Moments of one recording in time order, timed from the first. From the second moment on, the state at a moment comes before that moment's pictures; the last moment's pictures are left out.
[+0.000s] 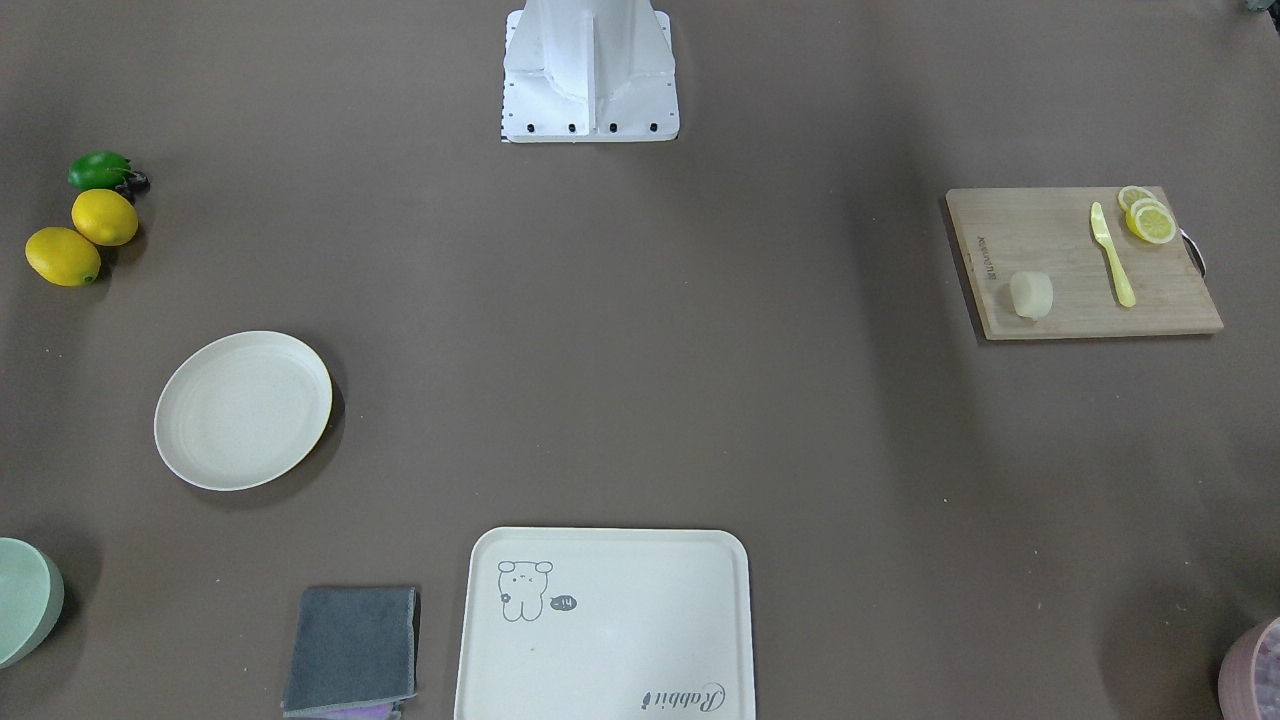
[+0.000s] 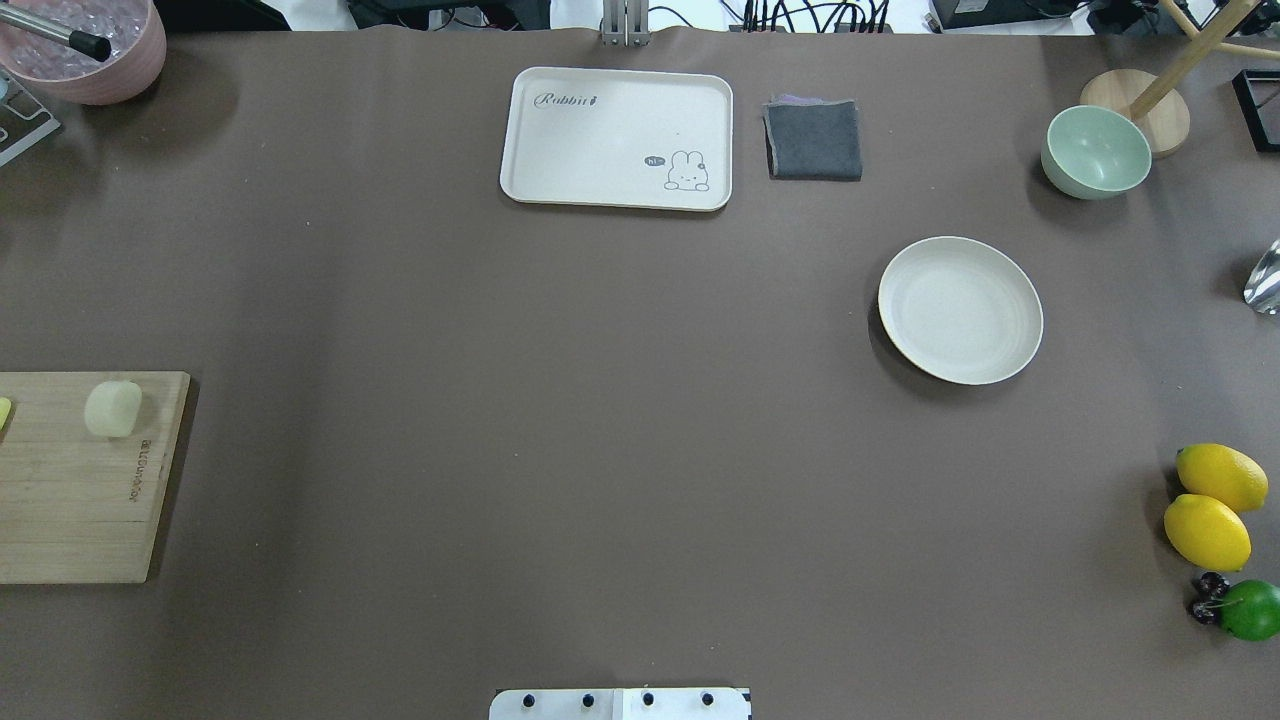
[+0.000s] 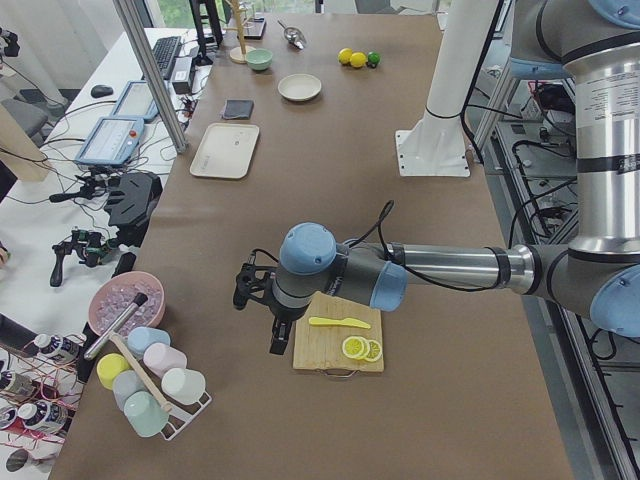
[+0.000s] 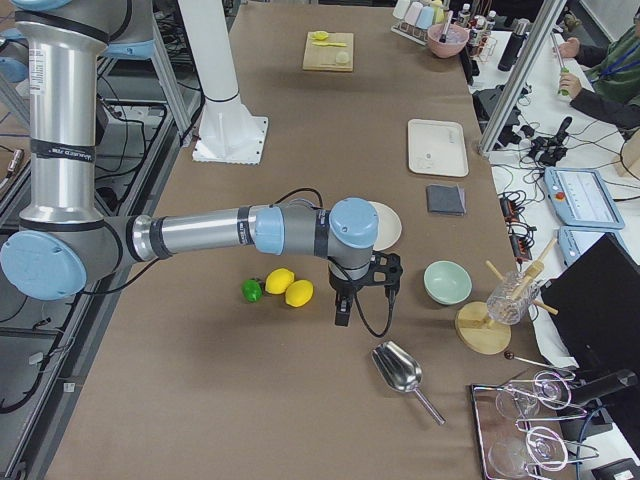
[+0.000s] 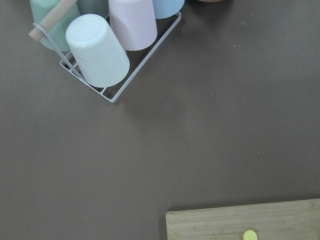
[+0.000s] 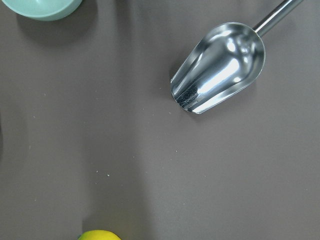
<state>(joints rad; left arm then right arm) -1.64 -1.42 -1.75 -1.83 -2.34 -0.08 1.58 -1.66 1.83 -1.74 2.36 0.07</state>
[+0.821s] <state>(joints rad) -1.64 -1.42 -1.75 -1.83 -2.34 -0.08 1.58 -1.67 1.82 -1.74 2.35 0.07</state>
